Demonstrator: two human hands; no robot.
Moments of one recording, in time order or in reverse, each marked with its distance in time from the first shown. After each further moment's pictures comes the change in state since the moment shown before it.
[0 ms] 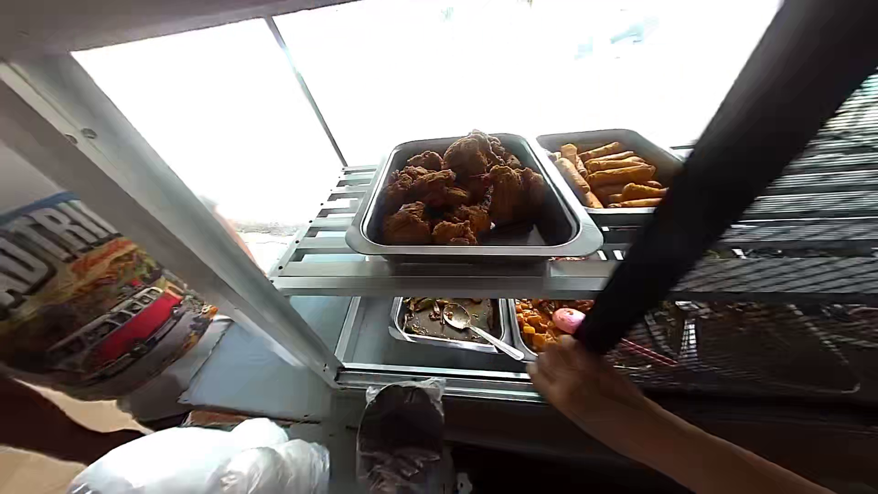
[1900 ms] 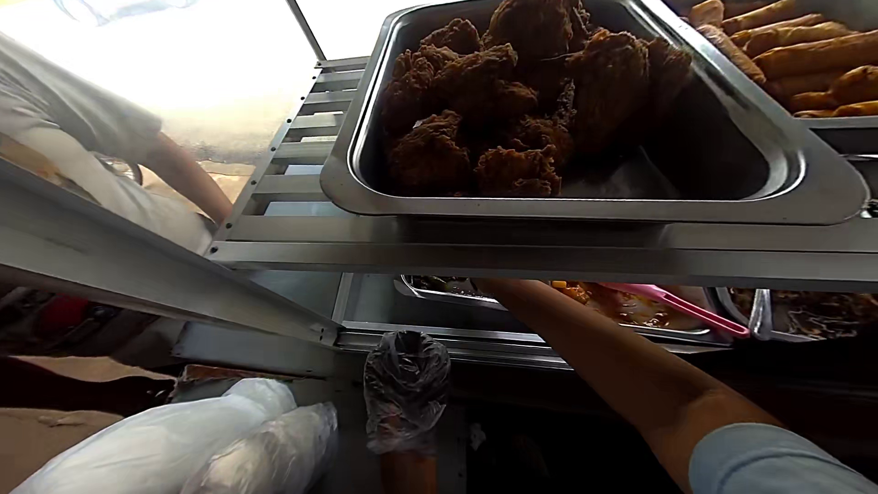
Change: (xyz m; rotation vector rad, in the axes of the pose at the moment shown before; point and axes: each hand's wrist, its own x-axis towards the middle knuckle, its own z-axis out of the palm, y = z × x) left_hand 0.057 0.010 0.032 0.071 0.390 -0.226; right_hand 0.160 0.001 0.158 0.670 -0.796 0.614
